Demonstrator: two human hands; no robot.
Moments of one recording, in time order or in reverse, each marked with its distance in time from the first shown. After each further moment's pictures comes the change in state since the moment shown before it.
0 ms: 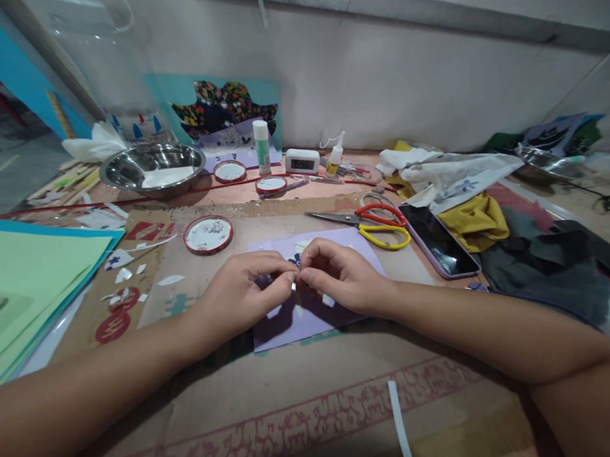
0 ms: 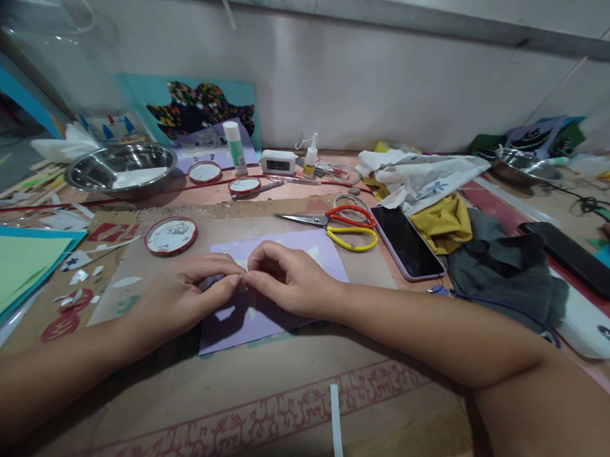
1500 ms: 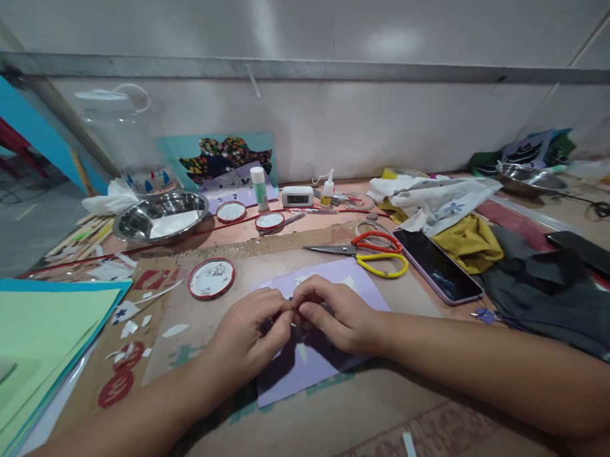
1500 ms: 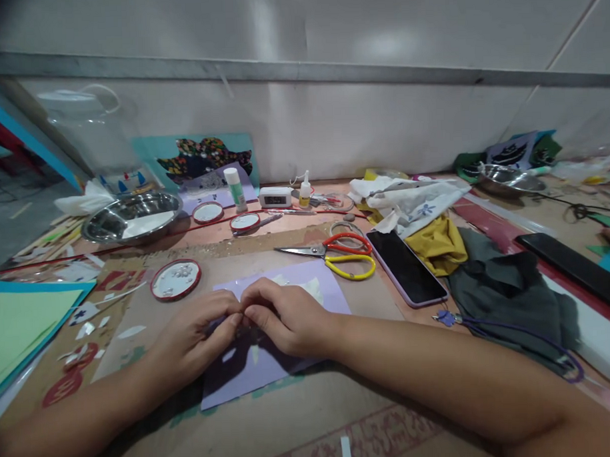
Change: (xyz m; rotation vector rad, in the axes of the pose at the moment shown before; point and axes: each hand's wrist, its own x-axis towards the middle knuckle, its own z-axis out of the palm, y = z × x) left_hand 0.005 -0.009 0.001 0.162 0.021 0.200; right_hand 0.004 0.007 0.002 -0.214 0.036 -0.198
